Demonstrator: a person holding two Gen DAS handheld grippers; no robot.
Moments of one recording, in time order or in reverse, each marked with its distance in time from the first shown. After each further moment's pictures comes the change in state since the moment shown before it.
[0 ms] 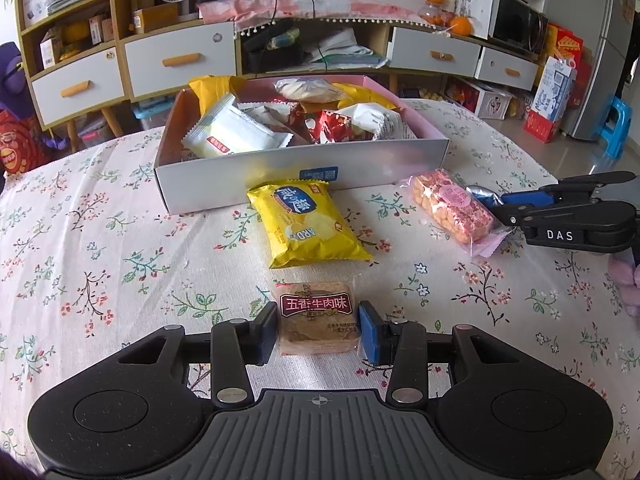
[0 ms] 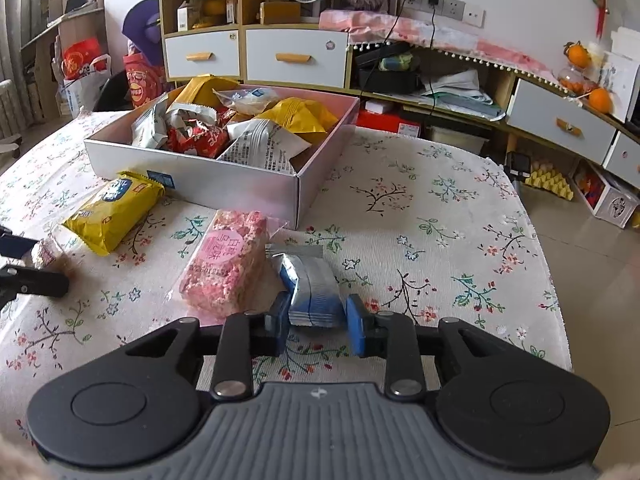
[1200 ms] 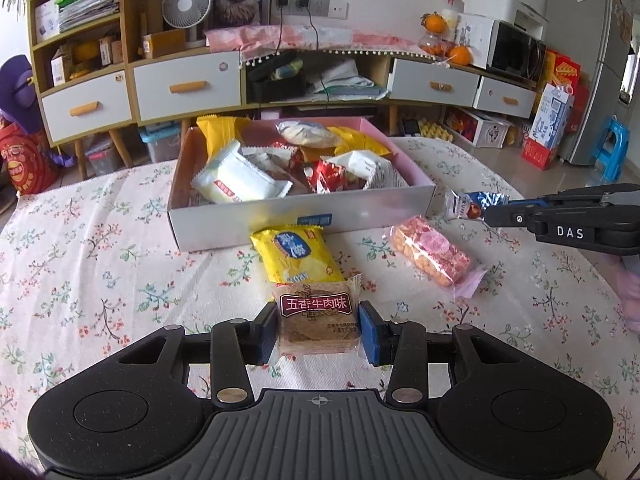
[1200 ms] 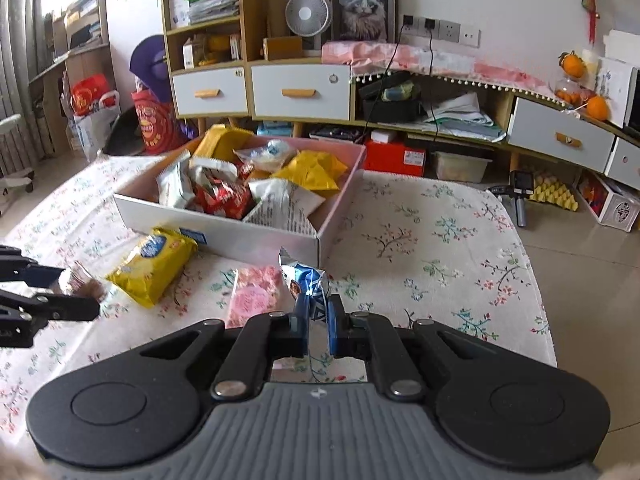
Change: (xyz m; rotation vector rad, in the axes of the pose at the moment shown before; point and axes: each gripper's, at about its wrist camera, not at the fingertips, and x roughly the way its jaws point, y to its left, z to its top) left arm -0.028 -0.004 0.015 -0.020 -0.086 0.005; right arm -0.035 0.006 0.023 0.053 -0.088 0.045
